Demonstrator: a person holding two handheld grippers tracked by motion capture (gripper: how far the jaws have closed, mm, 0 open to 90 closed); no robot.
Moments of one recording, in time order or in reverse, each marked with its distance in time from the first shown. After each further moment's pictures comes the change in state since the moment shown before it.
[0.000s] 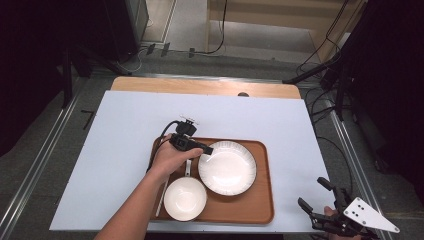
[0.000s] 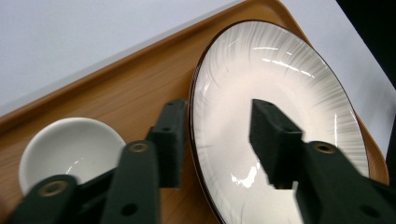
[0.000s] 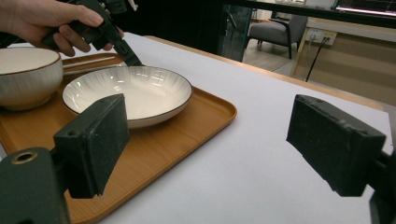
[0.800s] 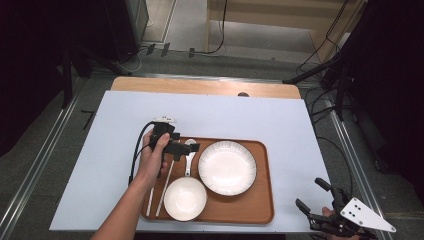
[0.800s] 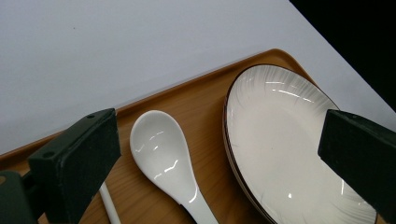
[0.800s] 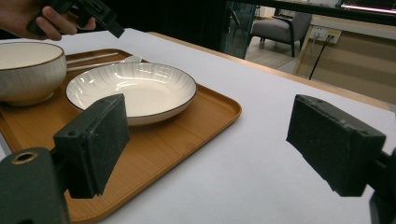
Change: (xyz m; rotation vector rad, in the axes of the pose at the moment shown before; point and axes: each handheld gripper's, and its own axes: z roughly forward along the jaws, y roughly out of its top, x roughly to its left) left arm 0.005 -0.029 -0.052 -0.254 0.105 -0.002; right arm 0.004 0.000 0.003 0.013 0.010 -0.012
